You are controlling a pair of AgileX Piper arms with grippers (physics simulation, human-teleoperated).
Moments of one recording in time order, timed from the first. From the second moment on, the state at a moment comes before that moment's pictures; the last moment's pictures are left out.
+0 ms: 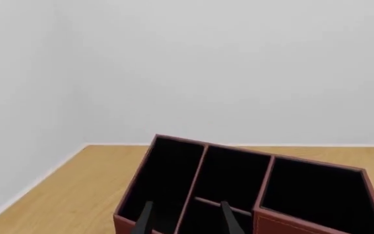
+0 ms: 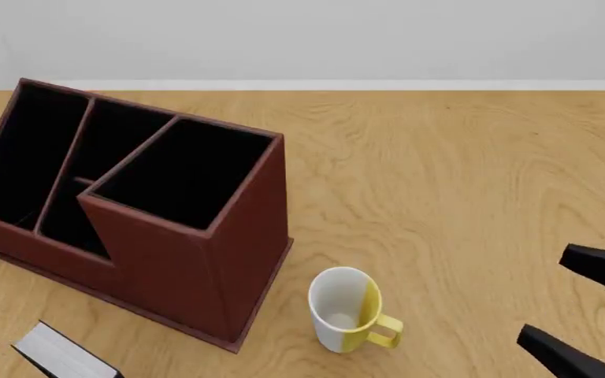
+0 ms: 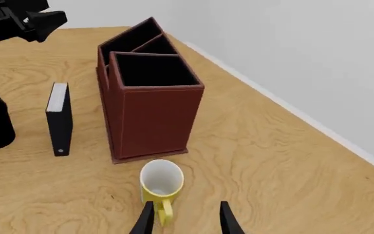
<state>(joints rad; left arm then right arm) 0.12 0.00 -0.19 0.07 0.05 0.79 0.11 -0.36 0.48 -0.23</state>
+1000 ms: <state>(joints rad) 0.18 0.00 -0.25 0.08 0.08 1.26 0.99 -0.36 -0.31 -0.13</state>
